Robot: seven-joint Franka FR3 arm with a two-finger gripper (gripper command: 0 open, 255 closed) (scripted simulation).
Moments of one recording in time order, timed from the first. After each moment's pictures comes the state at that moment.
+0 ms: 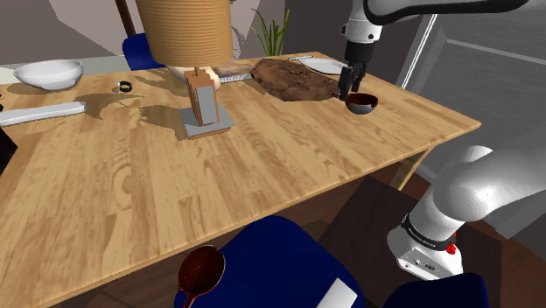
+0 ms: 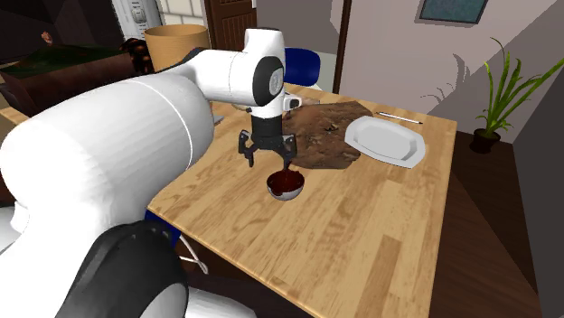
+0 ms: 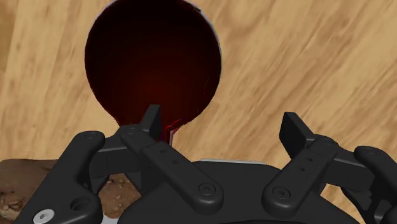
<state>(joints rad) -0.08 -0.53 -0.06 -2.22 -0.04 1.65 -0.18</state>
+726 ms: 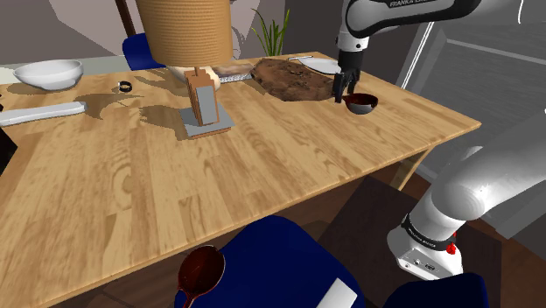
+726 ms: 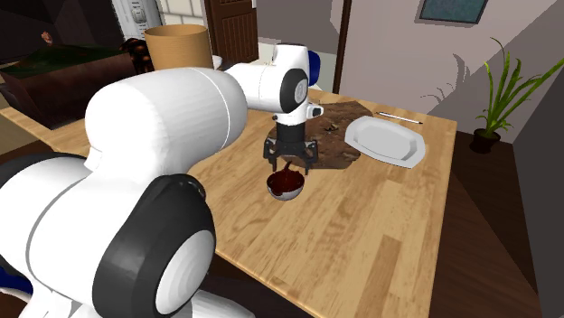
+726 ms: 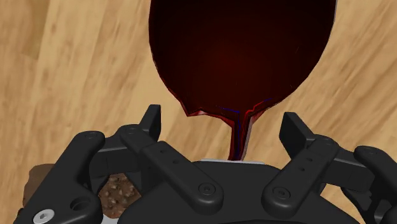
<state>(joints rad) -0.12 -0.36 -0.11 -2.17 -0.10 1.73 -0.20</state>
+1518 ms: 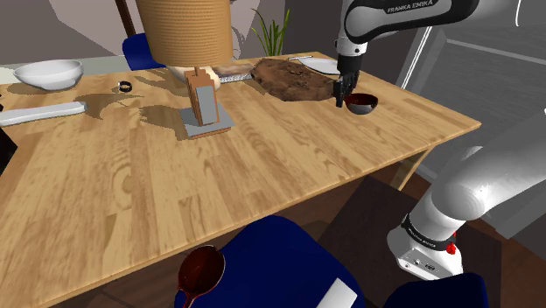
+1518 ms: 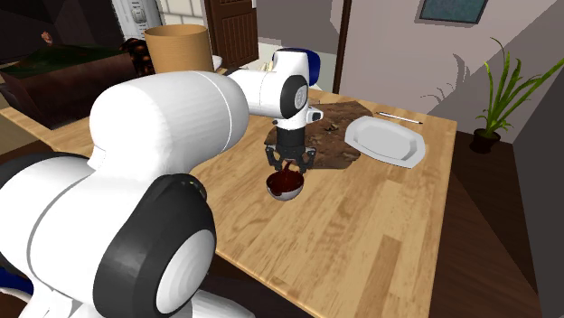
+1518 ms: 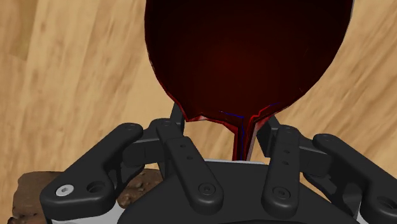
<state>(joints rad) -0.12 -0.36 -0.12 -2.20 -0.10 1.76 -0.20</state>
